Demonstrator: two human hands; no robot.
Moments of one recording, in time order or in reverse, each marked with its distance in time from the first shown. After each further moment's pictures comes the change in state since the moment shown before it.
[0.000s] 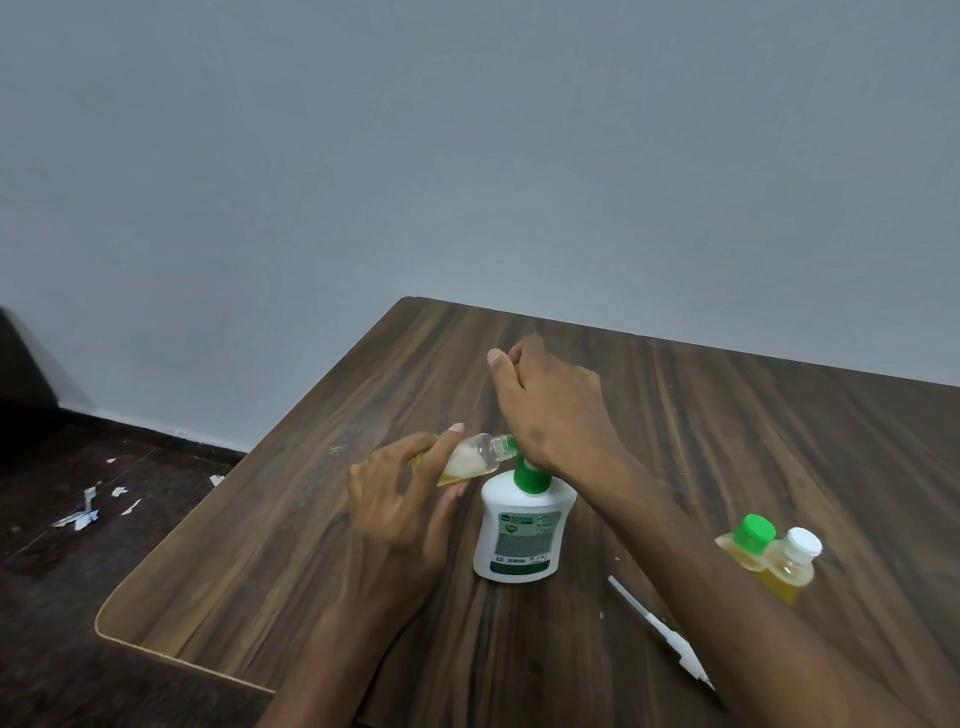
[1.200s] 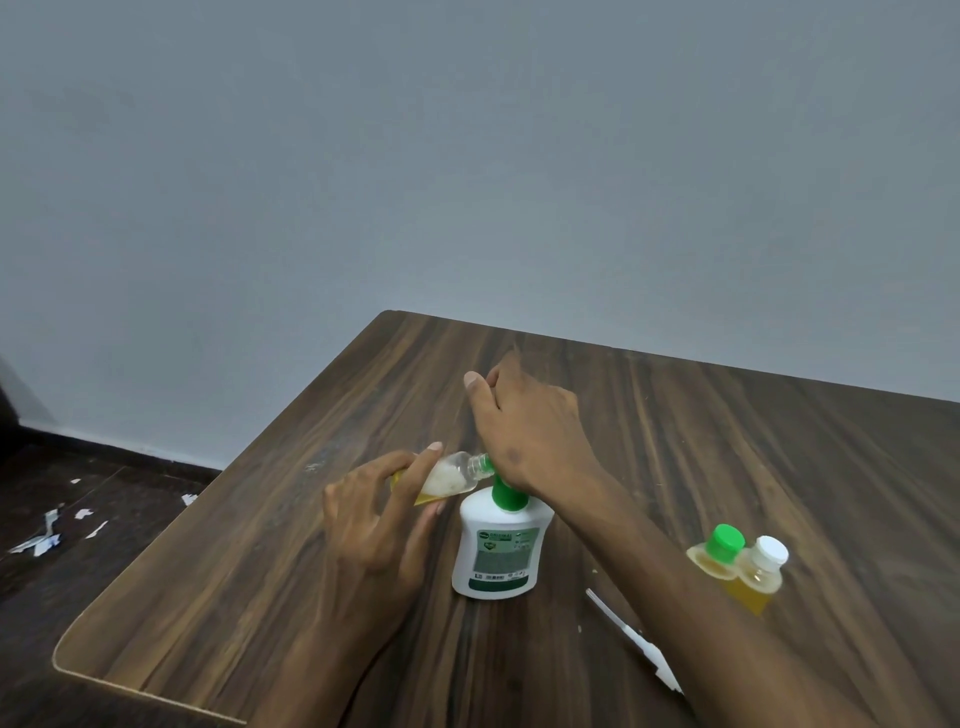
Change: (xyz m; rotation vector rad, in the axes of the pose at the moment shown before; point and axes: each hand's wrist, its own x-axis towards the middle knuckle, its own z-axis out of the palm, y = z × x) left_hand -0.002 -0.001 0.000 0.005 -0.009 0.018; right_hand -0.004 0.002 0.000 -0.014 -0.006 0.006
